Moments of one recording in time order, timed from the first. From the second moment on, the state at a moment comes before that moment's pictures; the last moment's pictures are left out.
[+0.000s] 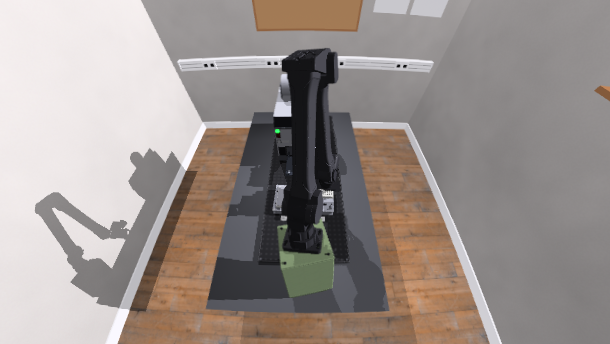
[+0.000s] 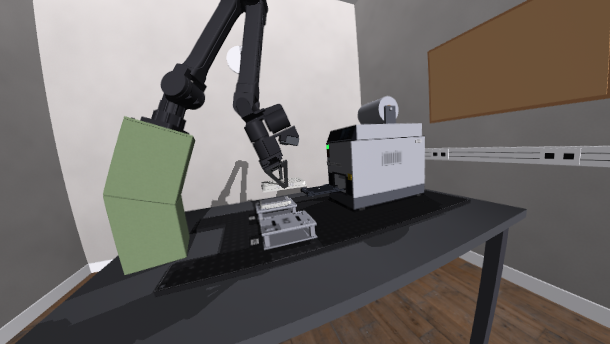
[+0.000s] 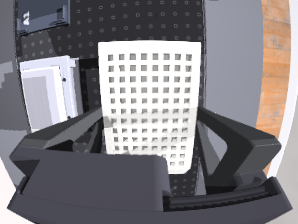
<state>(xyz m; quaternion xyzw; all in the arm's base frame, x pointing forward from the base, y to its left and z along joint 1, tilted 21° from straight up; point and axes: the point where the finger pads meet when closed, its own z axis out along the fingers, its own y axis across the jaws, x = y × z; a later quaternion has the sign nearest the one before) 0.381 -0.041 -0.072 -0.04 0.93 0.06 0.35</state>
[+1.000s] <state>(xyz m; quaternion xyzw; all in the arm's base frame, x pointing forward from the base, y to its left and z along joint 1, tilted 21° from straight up) 0.382 -0.041 -0.072 -0.03 0.93 0.06 0.35</state>
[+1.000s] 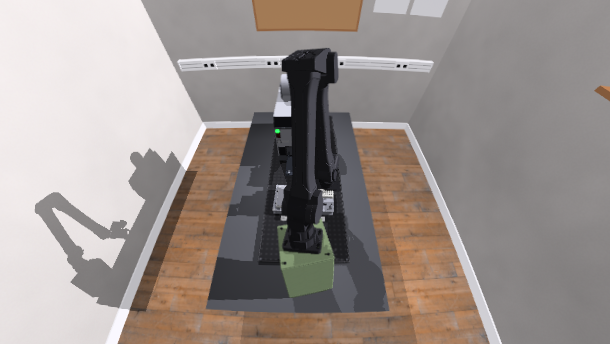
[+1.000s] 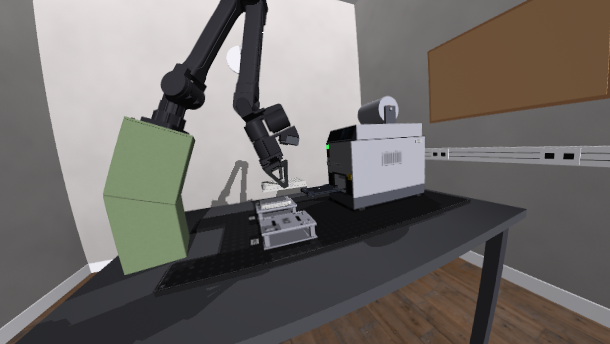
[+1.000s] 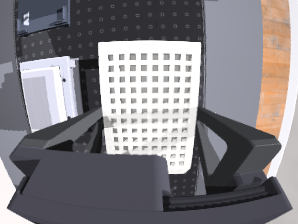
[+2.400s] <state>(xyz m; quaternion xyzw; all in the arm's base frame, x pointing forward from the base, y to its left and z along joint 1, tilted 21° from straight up) 0.385 -0.042 -0.073 -0.05 0.93 0.06 0.35</state>
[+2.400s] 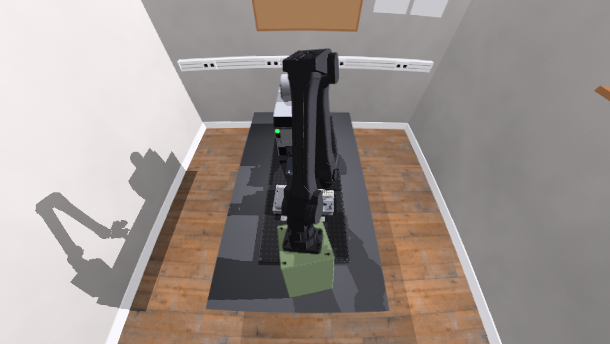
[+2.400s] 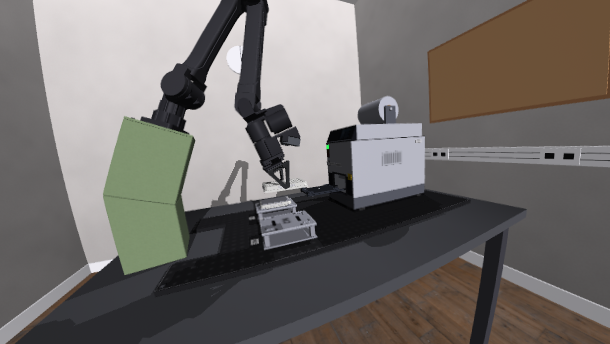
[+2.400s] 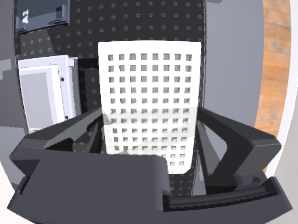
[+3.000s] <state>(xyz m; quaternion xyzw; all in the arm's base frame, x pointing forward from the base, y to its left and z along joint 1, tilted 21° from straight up) 0.408 -0.010 -0.062 -0.05 0.94 0.06 0.34</state>
